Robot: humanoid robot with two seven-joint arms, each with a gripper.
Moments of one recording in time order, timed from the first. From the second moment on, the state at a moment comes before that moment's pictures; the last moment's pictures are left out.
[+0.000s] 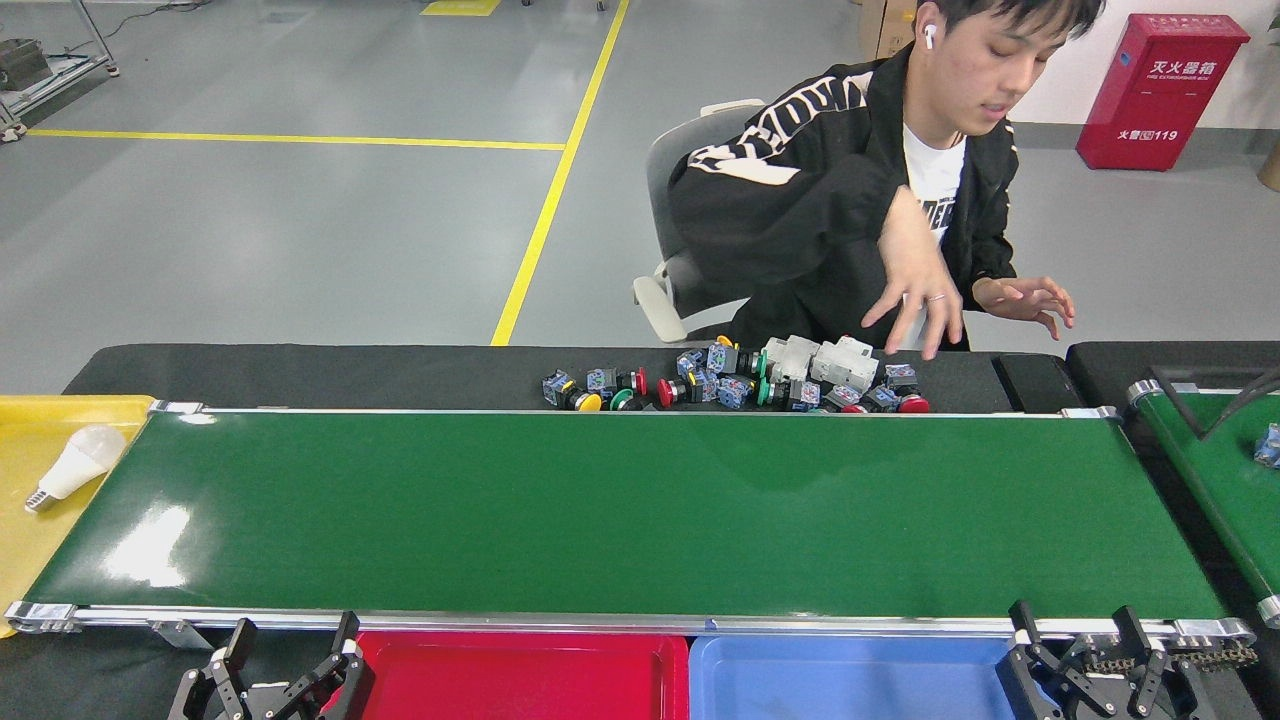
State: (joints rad) left arm 0.27 -0.08 0.33 -1.76 -1.52 -0.30 -0.02; right arm 0.31 -0.04 -0.27 -1.76 1.24 -0.20 -0.05
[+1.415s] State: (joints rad) left arm 0.26 -0.07 0.22 -1.76 -1.51 -0.29 -0.01; right arm 0.31 -0.04 -0.27 -1.76 1.24 -0.19 -0.05
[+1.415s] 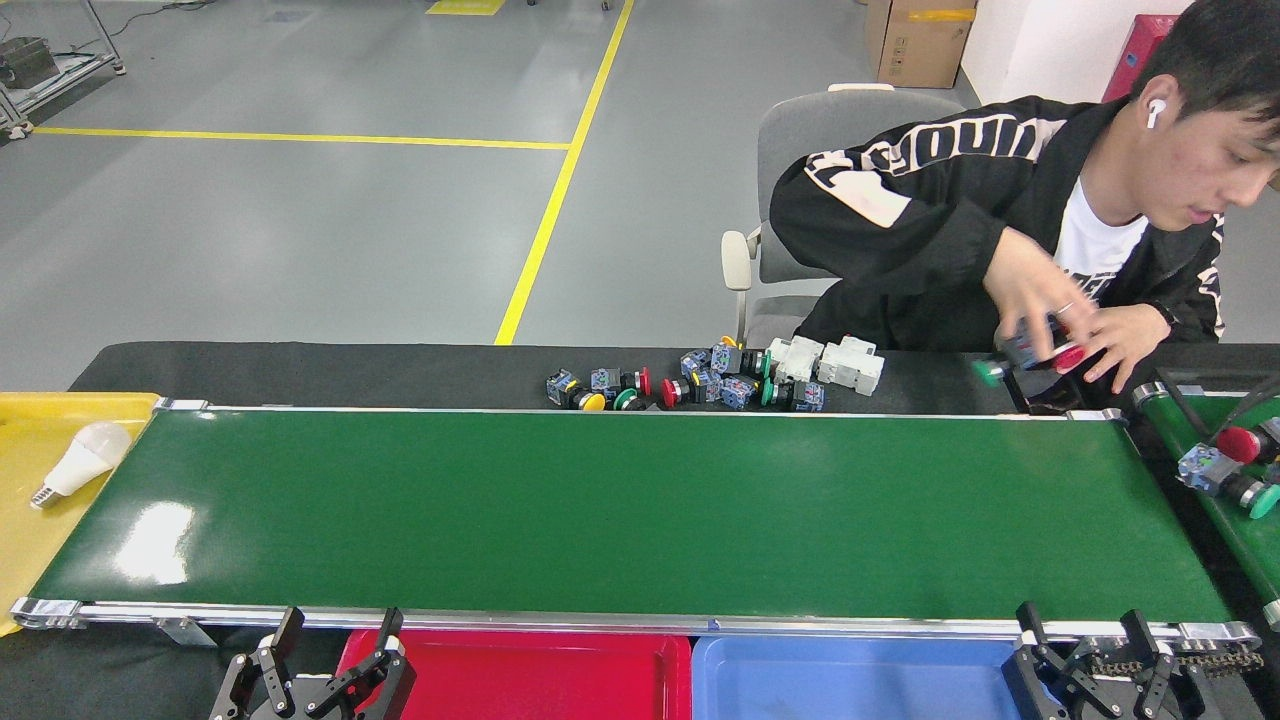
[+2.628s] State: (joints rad) left arm 0.25 -0.08 0.21 -1.76 -1.51 -0.29 -0.02; right arm -0.05 -0.14 -0.22 -1.36 1.25 -0.09 0.10
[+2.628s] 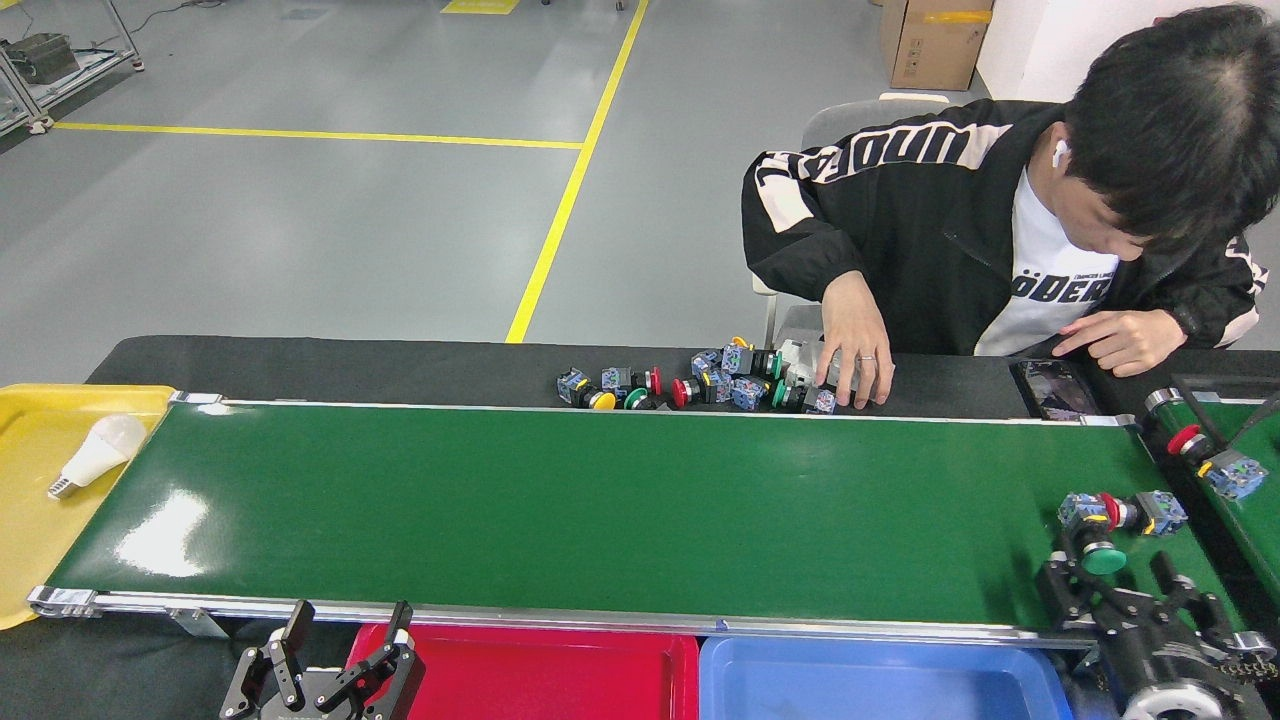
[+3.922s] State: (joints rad) left arm 0.25 -0.08 0.22 -1.76 -1.51 -0.29 -0.02; right arm 0.17 0.01 0.29 -1.74 1.23 -0.57 0.23
